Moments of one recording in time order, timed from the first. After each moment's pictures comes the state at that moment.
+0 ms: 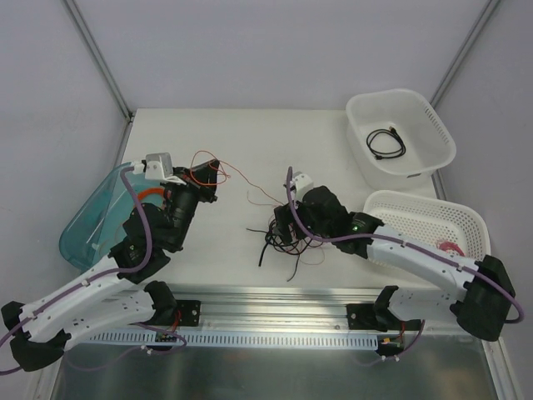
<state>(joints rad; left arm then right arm) -0.94 0.70 0.77 0.20 -0.67 -0.31 0.94 1.15 0.86 -0.32 0.08 0.30</state>
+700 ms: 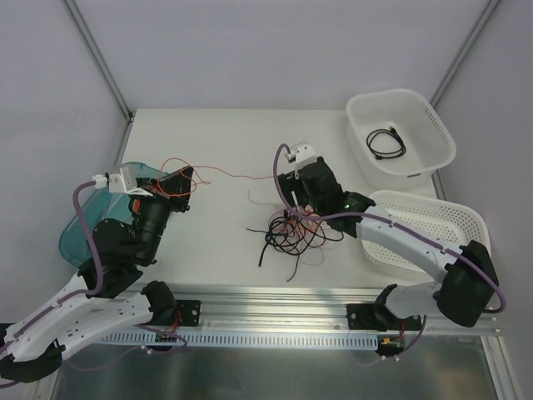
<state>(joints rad) -0.94 0.50 0.80 0.00 -0.69 -0.33 0.85 1.33 1.00 -0.22 0.37 0.08</state>
